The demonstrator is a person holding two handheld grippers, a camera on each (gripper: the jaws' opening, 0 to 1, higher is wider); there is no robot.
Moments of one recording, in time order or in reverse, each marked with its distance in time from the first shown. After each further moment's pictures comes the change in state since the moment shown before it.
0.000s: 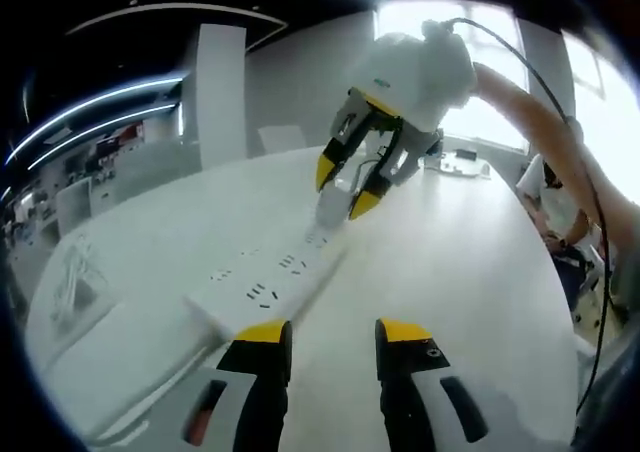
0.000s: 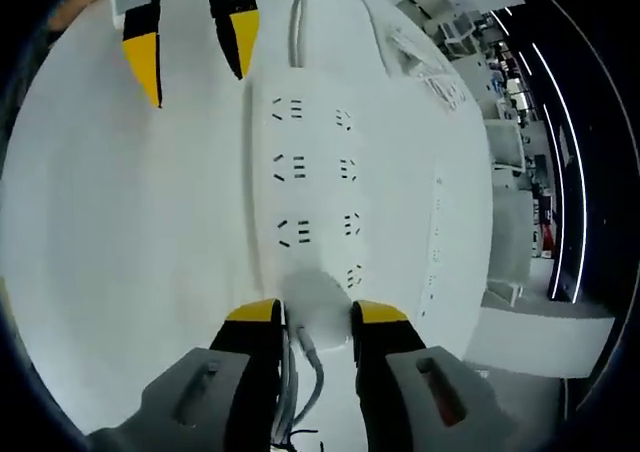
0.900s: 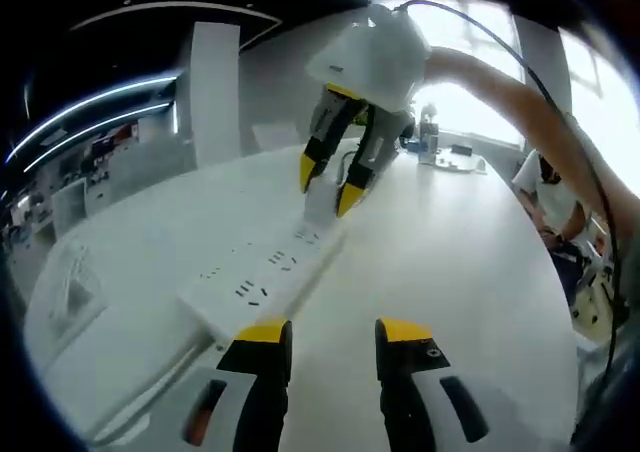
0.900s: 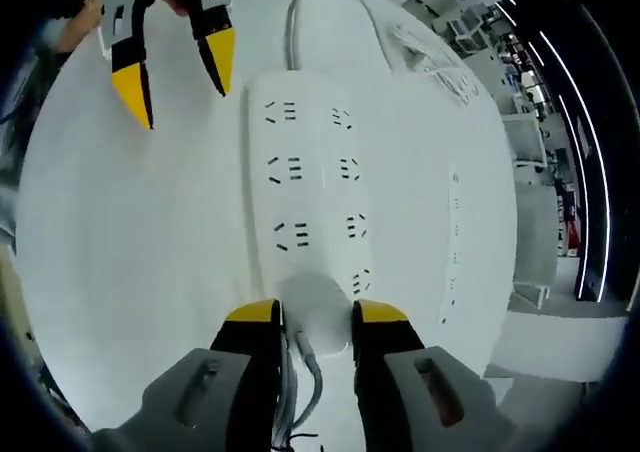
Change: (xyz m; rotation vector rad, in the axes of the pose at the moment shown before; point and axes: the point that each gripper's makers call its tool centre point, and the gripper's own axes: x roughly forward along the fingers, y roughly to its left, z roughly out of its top) left arm 0.007 -0.006 -0.004 0.009 0.022 -0.014; right arm 0.011 -0.007 -0.004 0.014 -0.022 0.114
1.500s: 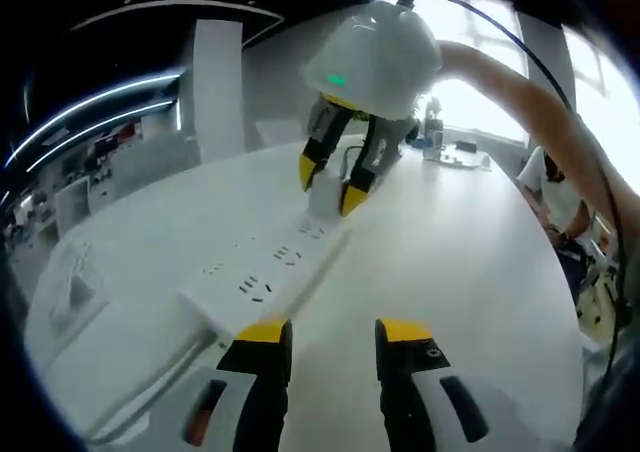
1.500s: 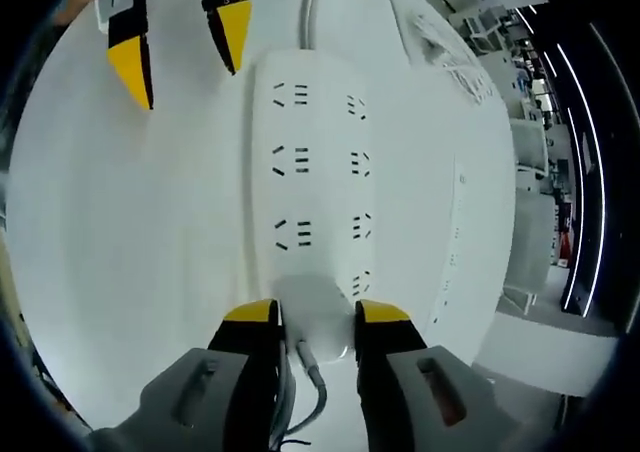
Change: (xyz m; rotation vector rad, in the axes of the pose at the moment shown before) left arm 0.001 0.007 -0.003 -0.012 0.006 0.027; right arm 0.007 0.001 0.002 -0.002 0.031 -0.014
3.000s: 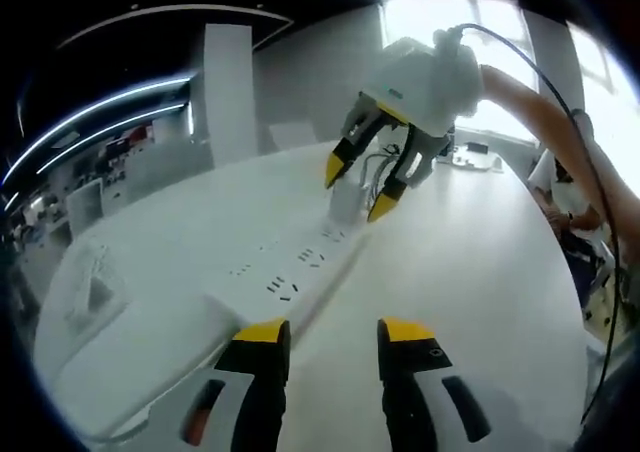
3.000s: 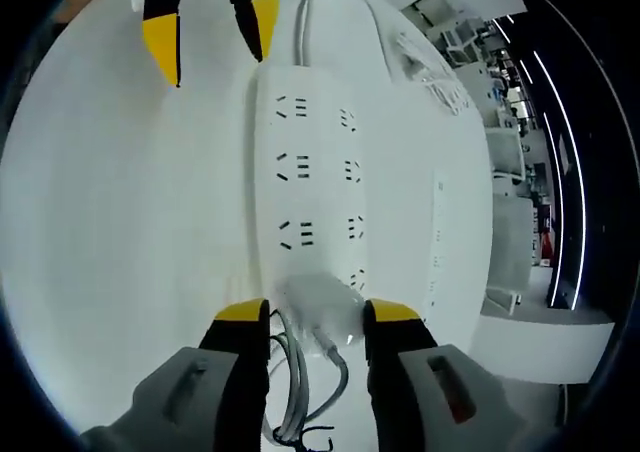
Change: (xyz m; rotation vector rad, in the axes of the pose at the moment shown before) left arm -0.012 0.011 0.003 0.008 -0.010 0.054; right arm -0.012 0.009 0.000 0.021 -0.077 -0.119
